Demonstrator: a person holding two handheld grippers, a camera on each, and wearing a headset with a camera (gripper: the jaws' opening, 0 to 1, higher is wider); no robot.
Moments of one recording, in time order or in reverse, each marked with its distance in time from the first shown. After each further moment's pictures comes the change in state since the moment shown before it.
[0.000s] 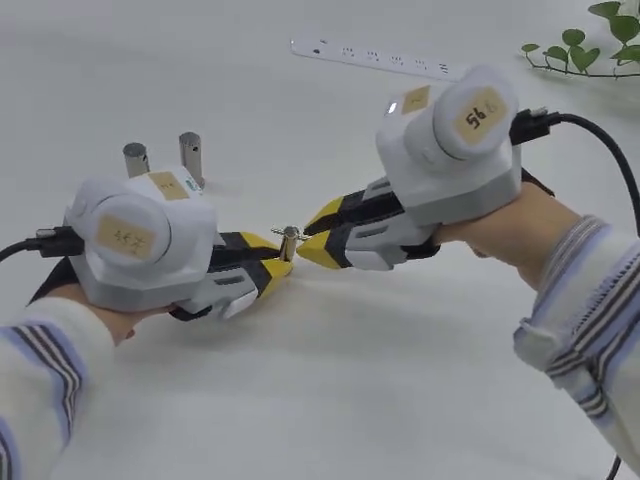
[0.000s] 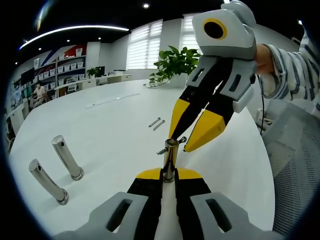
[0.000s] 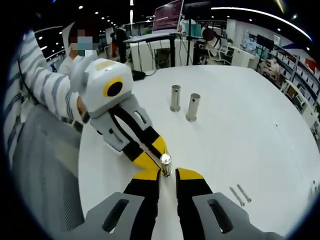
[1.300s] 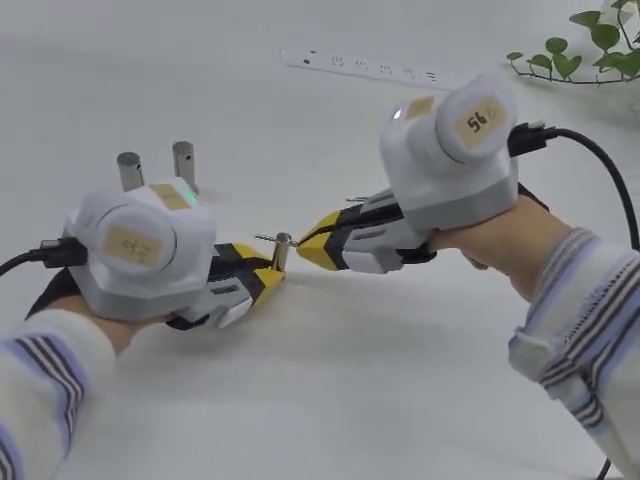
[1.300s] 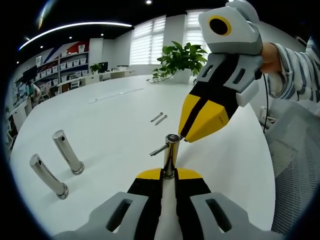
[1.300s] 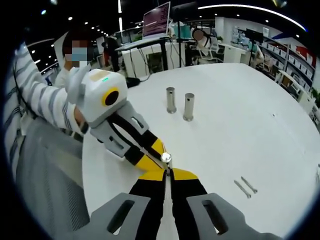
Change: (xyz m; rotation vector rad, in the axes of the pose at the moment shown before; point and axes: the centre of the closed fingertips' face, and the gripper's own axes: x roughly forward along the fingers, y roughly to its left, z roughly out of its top) left arm 0.001 0.003 -0.007 -0.021 0.046 0.036; right arm -0.001 0.006 0.004 0.099 -0.042 -0.012
